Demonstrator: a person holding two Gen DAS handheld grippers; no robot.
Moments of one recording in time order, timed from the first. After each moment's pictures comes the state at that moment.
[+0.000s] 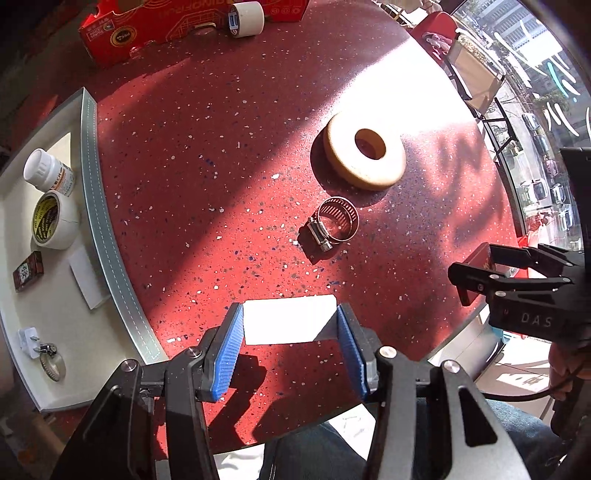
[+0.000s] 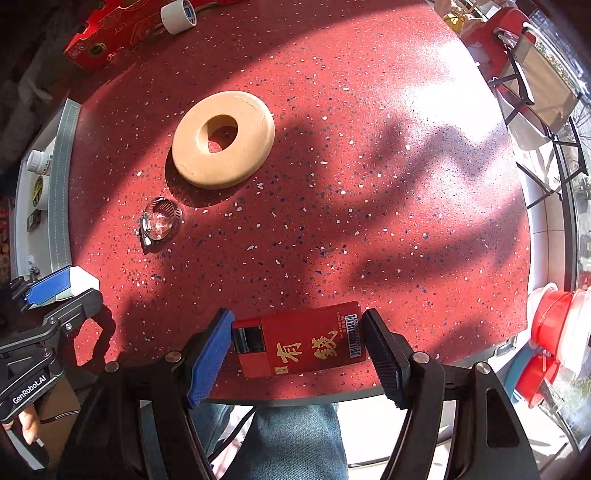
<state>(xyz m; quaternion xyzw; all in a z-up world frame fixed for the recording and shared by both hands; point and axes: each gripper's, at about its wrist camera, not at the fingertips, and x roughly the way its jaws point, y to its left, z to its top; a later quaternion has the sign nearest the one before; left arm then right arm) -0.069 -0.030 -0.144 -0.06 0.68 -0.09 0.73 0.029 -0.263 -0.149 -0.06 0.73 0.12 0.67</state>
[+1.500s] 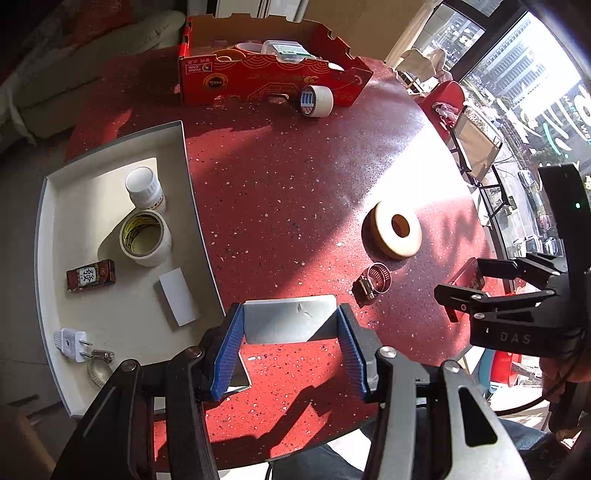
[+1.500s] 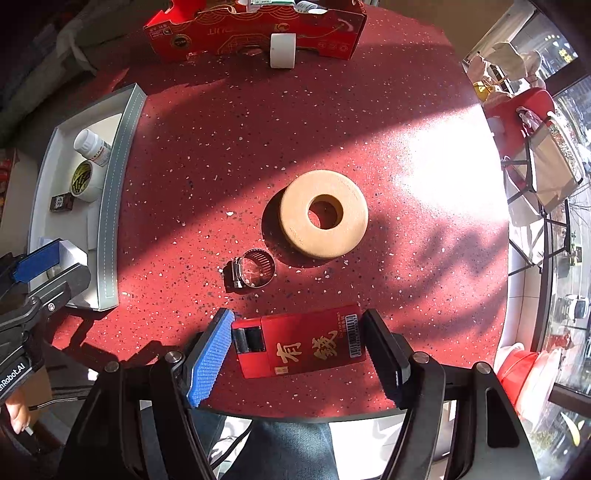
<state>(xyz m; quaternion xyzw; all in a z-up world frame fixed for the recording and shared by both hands) -0.079 0.053 -0.101 -0.13 0.59 -0.05 0.80 0.011 -0.141 -0.119 -0.16 0.67 0.16 0.70</state>
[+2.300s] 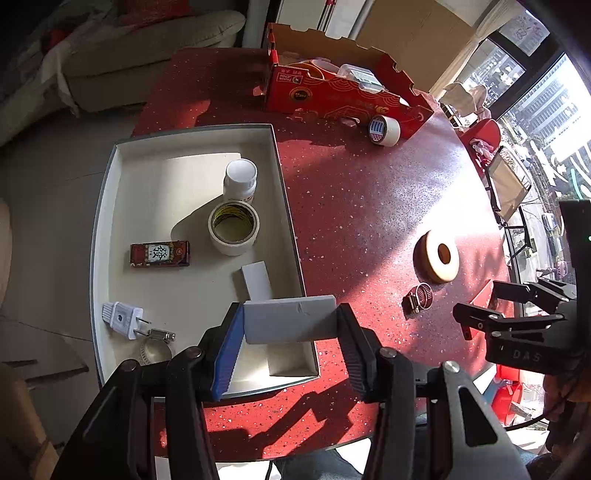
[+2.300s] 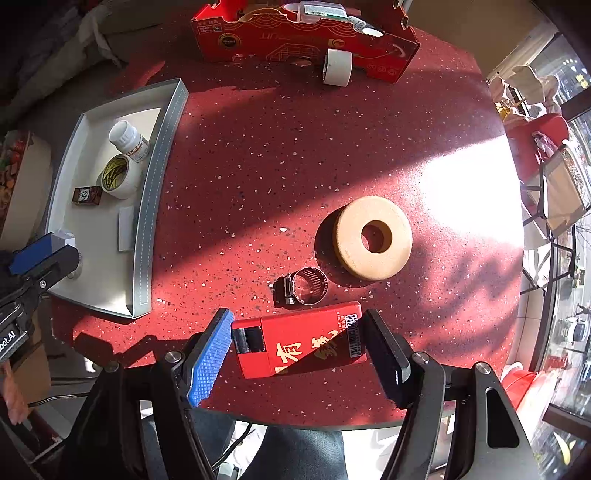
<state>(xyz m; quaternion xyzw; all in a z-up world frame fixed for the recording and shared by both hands) -0.103 0.114 -0.095 -0.16 0.57 0.03 0.80 0.003 -0.092 -0.111 -0.17 0.66 0.19 0.70</state>
